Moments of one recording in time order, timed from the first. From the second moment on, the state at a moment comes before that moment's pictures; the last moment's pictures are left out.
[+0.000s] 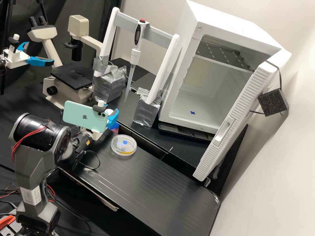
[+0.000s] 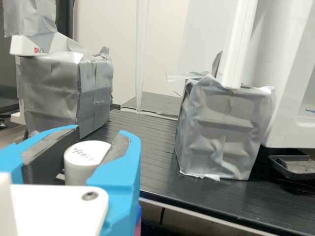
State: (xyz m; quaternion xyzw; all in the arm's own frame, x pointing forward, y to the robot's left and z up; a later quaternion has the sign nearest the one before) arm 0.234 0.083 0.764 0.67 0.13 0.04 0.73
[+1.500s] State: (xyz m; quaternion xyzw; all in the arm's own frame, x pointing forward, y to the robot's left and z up) arm 0.226 0.083 0.766 0.66 0.14 0.04 0.74
